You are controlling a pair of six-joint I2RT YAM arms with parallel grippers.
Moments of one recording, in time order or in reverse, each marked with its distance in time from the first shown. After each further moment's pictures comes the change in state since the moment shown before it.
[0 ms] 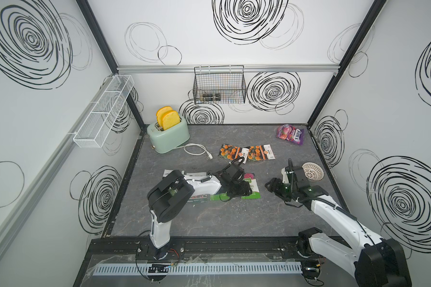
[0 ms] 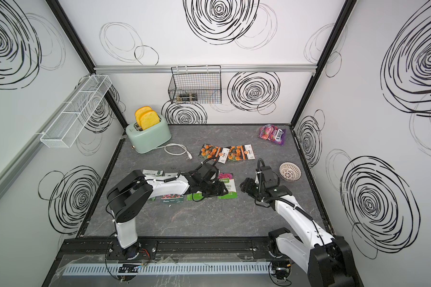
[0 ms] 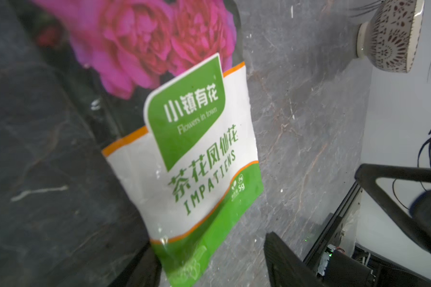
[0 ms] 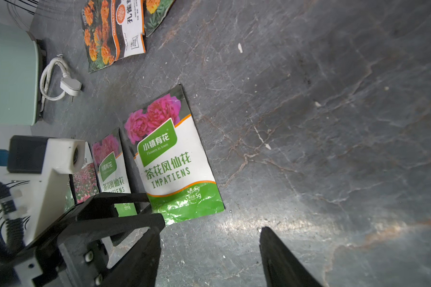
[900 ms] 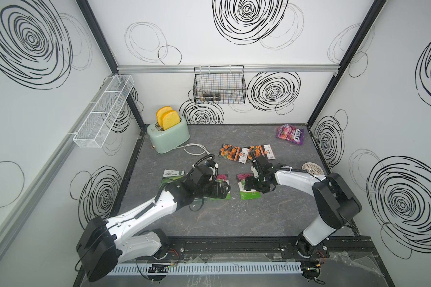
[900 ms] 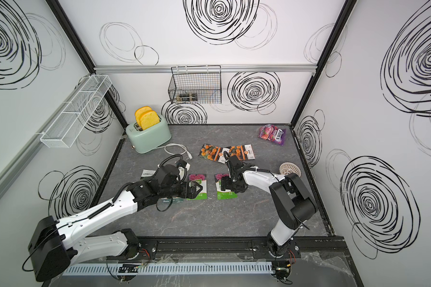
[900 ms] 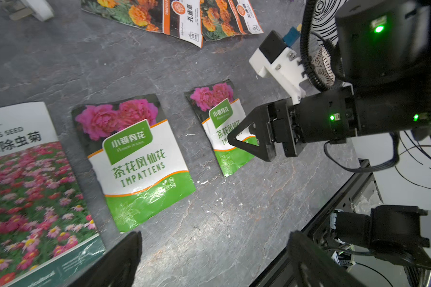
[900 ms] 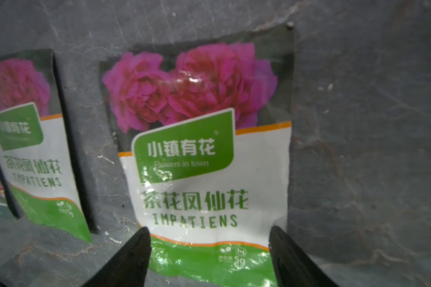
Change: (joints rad) left arm 0.105 -0.767 -0.323 -0.267 -0.196 0.222; right arm 0.259 0.642 0.373 -0.049 0.070 -0.222
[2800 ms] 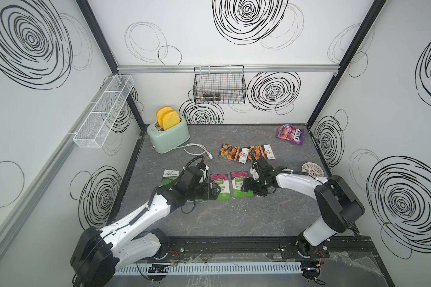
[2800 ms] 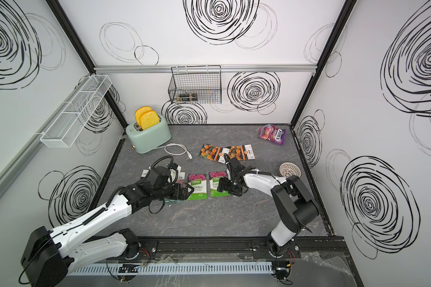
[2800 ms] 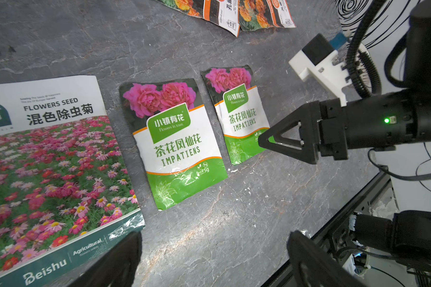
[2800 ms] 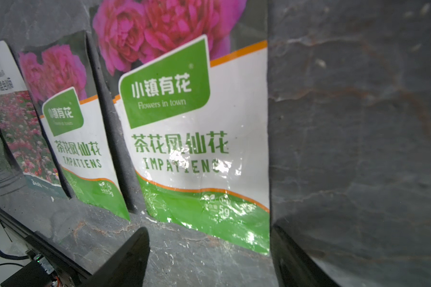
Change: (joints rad) left arm 0.101 -0.050 -0.064 -0.037 0.046 0.041; right arm 0.002 -0.056 -0.074 0.062 -0.140 0.135
